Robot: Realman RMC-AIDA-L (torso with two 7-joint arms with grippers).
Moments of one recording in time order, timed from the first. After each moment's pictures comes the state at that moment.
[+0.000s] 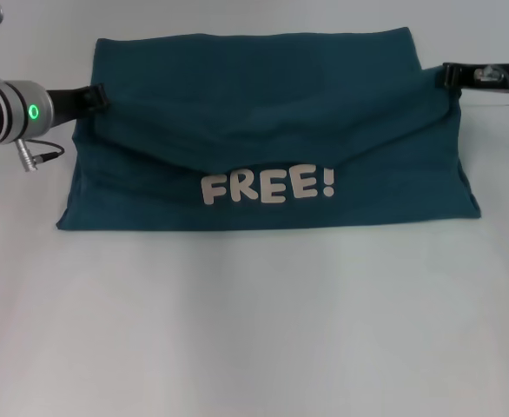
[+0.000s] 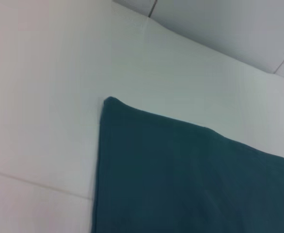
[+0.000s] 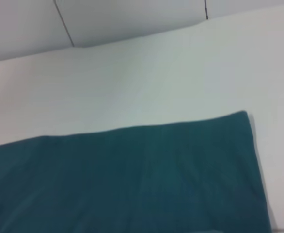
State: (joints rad) left arm -0.92 -2.06 0.59 0.51 2.54 0.55 -2.55; right arm 0.89 1.98 -0.85 -0.53 -2.35 -0.60 2.42
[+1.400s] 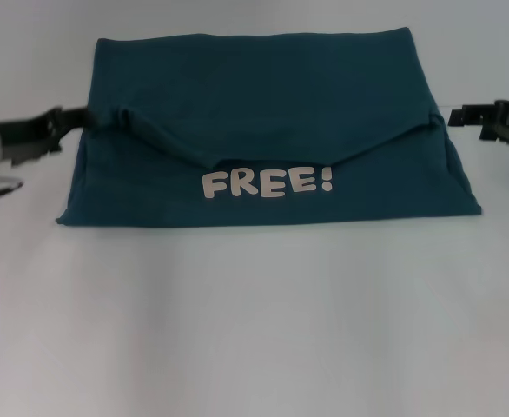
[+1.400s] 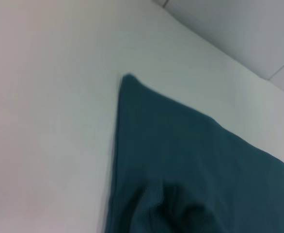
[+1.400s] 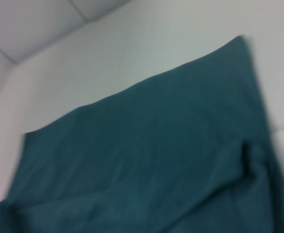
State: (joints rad) left arm -0.68 -2.08 0.68 0.79 2.36 0.84 -2.65; right arm 0.71 1.94 -0.73 -0.68 -2.24 -1.02 2.47
